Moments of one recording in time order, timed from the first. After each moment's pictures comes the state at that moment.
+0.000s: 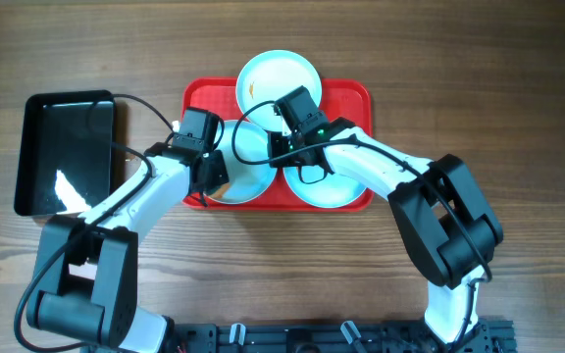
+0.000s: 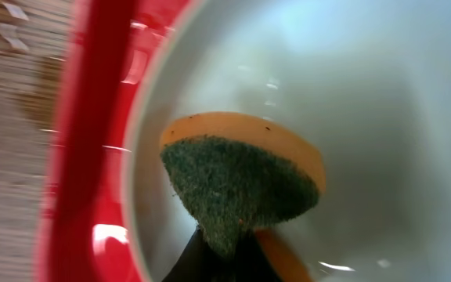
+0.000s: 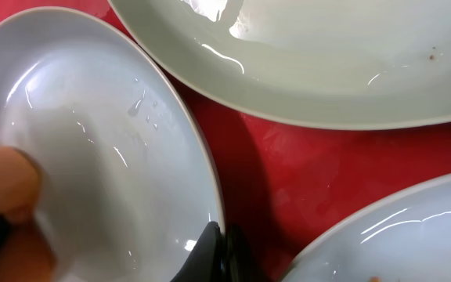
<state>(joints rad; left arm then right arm) -0.26 1.68 0.91 -0.52 -0.10 -0.49 0.59 2.04 1.29 -0.34 -0.20 0.49</state>
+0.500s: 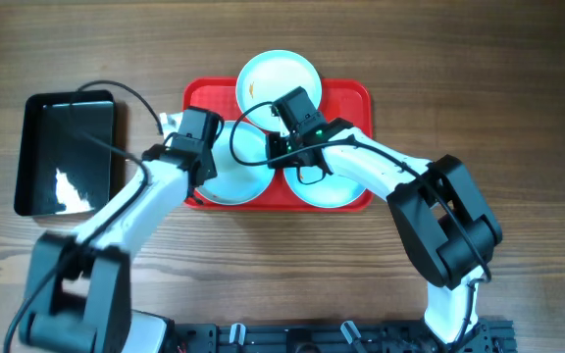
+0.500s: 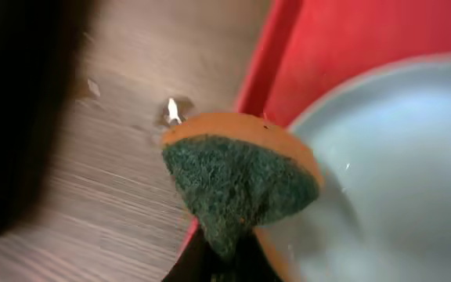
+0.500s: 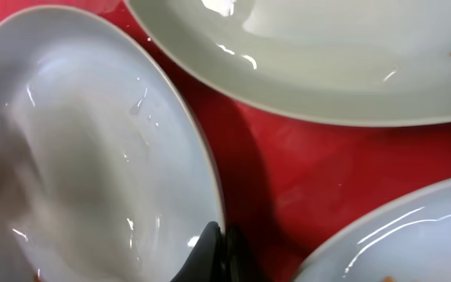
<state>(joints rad) -0.28 1.58 0.91 -0.52 -0.40 -0.49 0.60 2.04 1.29 -0.34 -0.21 0.48</state>
